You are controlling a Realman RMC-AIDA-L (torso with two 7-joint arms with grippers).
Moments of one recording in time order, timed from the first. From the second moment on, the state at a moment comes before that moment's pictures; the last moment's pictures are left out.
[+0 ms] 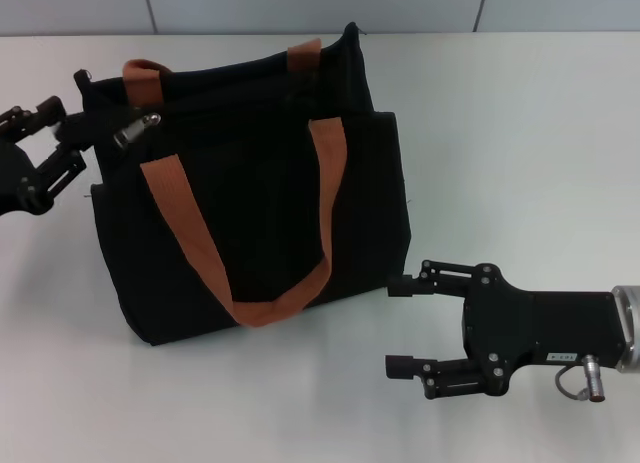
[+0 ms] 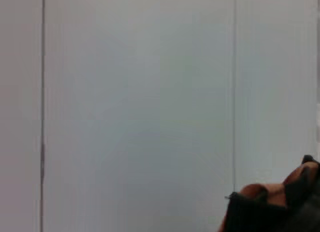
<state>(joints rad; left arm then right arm) -0.35 -2.03 0.38 0.45 1.71 1.56 -0.85 0.50 2.08 -0.71 -0.36 -2.02 -1.75 0.90</state>
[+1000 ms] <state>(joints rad) -0.37 -2.05 0.37 0.44 1.70 1.75 -0.88 0.70 2.07 -0.72 -0.48 -1.70 -1.94 1.73</state>
